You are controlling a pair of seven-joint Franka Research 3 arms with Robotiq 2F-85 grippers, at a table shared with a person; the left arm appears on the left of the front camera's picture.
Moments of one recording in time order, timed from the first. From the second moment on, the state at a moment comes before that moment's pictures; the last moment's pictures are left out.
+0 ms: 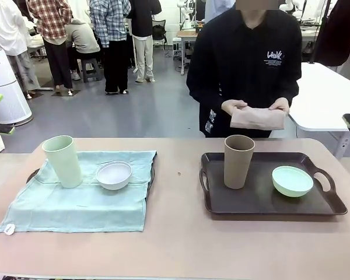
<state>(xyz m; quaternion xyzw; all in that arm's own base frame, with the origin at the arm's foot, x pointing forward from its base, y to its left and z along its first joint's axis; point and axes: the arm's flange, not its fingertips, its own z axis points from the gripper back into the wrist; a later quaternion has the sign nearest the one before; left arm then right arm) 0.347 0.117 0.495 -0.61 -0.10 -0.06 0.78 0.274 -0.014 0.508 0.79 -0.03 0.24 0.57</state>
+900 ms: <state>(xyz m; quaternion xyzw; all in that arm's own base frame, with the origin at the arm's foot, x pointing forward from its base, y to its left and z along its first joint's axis) 0.348 0.115 0.494 -0.61 -0.10 -0.06 0.78 0.274 -0.062 0.511 0.66 -0.07 0.06 0.74</state>
